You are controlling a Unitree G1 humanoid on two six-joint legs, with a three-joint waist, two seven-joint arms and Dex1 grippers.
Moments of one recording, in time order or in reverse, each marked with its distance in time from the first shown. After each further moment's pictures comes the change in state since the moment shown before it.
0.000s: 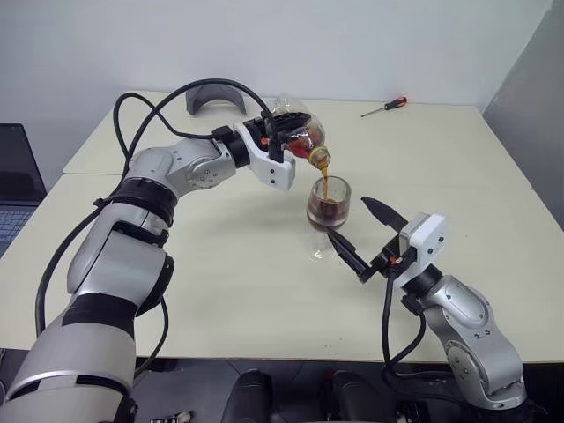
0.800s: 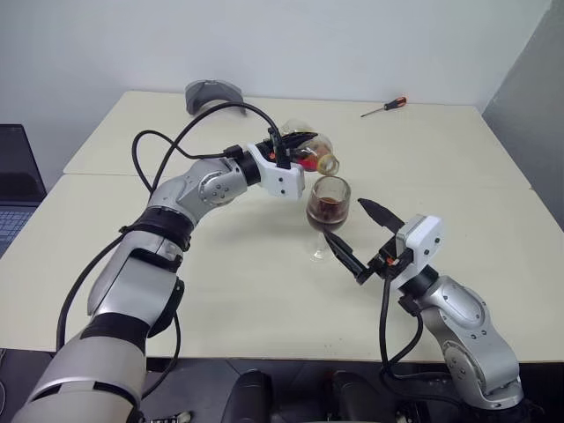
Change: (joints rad) left arm 0.193 -0.076 0.102 -0.174 -0.332 0.133 -0.319; right arm 0.000 0.003 0.017 0.007 -0.002 -0.012 0.000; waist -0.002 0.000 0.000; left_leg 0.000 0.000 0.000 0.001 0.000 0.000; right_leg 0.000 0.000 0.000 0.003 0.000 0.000
